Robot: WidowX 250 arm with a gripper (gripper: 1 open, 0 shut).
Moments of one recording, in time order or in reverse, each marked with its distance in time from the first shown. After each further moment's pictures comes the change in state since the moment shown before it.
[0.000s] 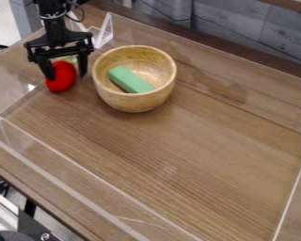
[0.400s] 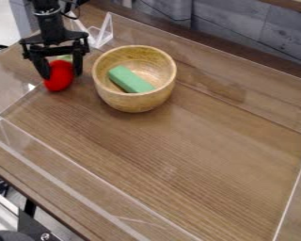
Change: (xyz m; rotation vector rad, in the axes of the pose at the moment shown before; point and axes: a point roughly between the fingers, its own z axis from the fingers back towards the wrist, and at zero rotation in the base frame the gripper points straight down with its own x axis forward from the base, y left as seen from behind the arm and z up) arm -0.003 0.010 0.005 -0.004 0.055 -0.124
